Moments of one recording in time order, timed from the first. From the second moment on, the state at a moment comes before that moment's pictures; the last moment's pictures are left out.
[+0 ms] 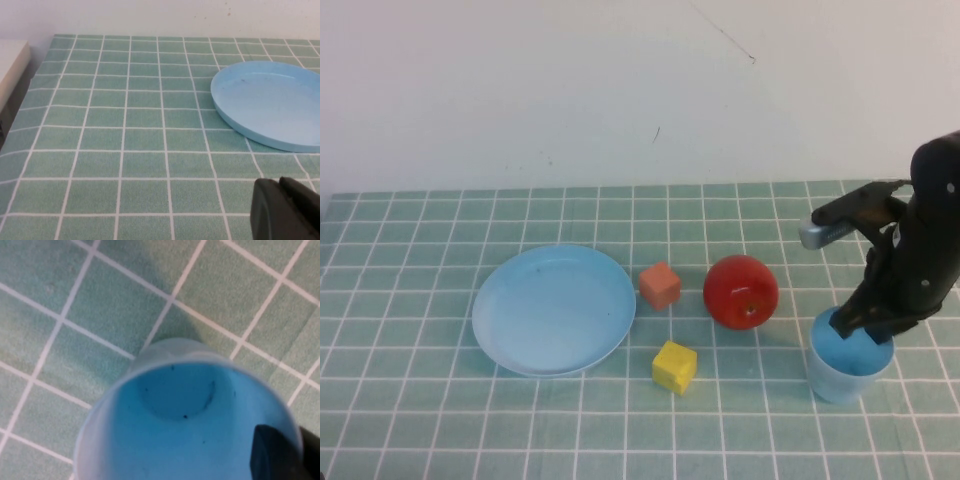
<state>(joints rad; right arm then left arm) 0.37 1.81 -1.23 -0.06 0.94 -0.11 -0.06 -0.01 0.02 -0.09 0.38 -0.04</state>
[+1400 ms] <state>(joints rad) 0.61 2.40 -2.32 0.37 1.23 -0.34 -0.06 -0.01 0.02 -0.09 0.38 -0.04</state>
